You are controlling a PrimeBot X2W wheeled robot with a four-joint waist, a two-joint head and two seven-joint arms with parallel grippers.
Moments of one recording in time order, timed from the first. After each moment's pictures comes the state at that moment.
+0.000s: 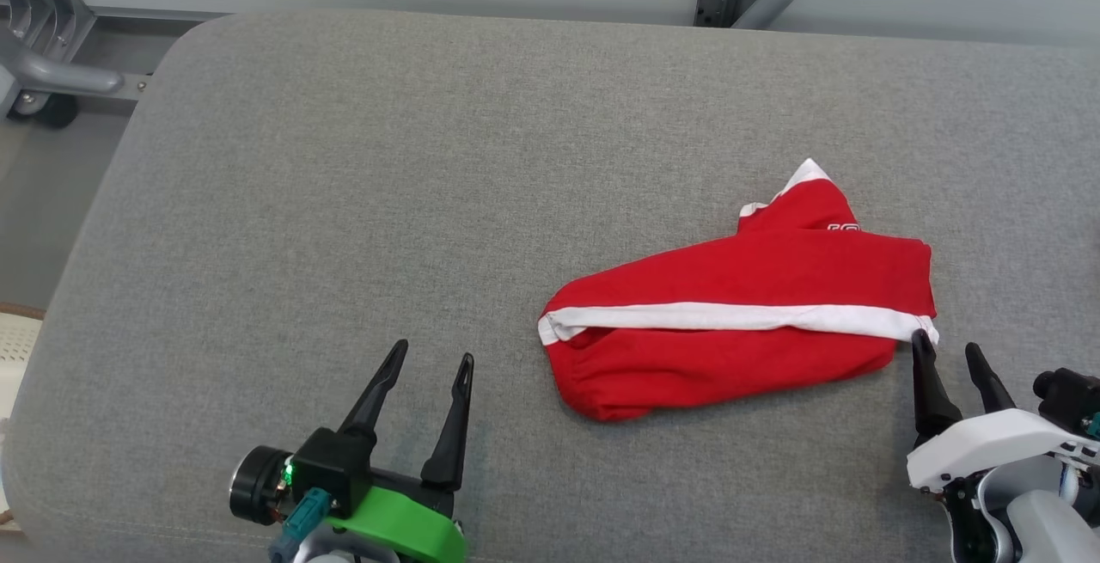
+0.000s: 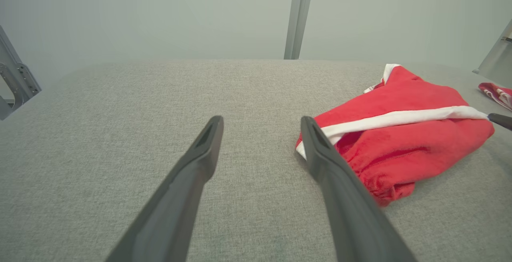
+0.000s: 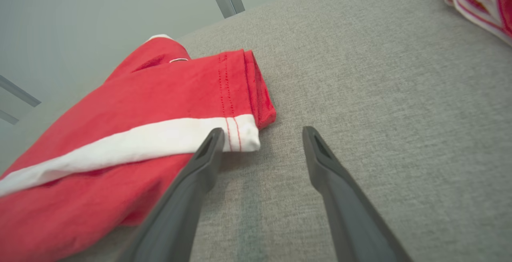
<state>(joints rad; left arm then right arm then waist) -0.07 0.09 -0.34 0.19 -0.23 -0.08 -0.26 -0.18 -0.23 0.02 0.54 0.60 0.13 -0.26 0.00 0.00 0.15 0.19</state>
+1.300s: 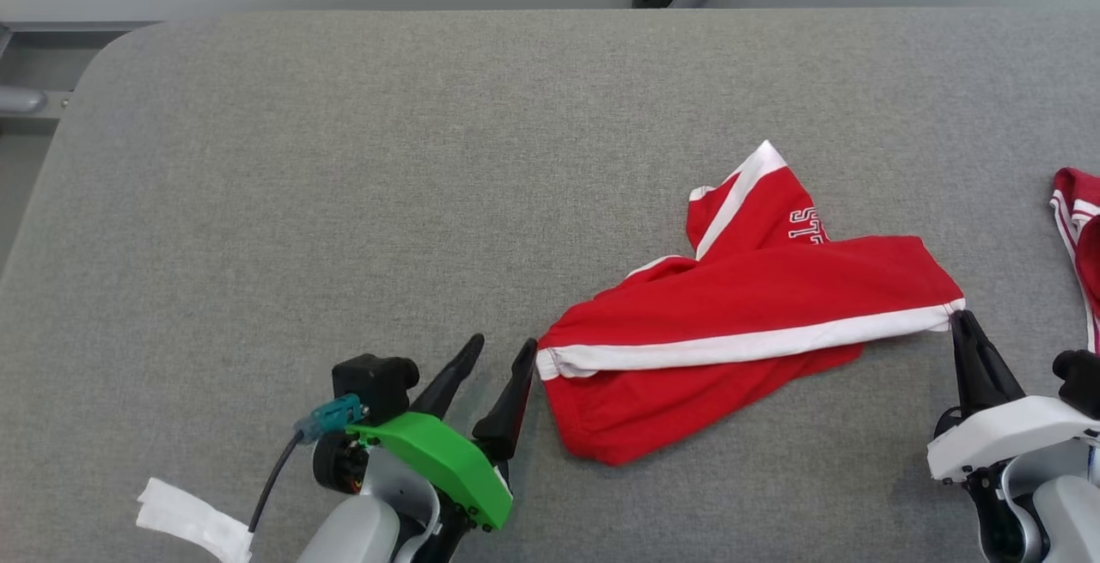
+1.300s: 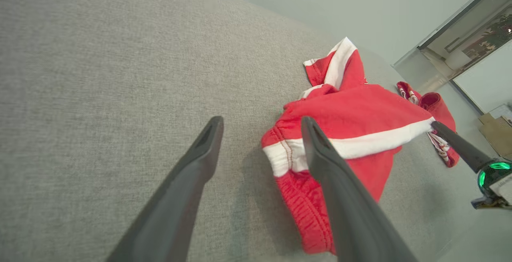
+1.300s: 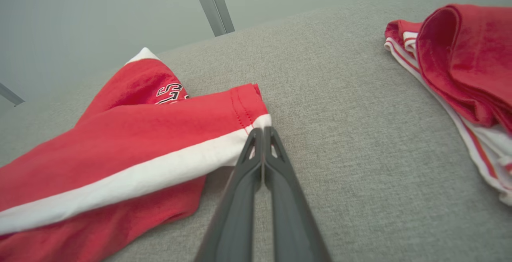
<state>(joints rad) -0.23 0.07 -0.48 0.33 -0.63 -0.13 -0.08 -0.16 -0.30 0.07 0.45 0.58 0.13 -0.26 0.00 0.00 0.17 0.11</state>
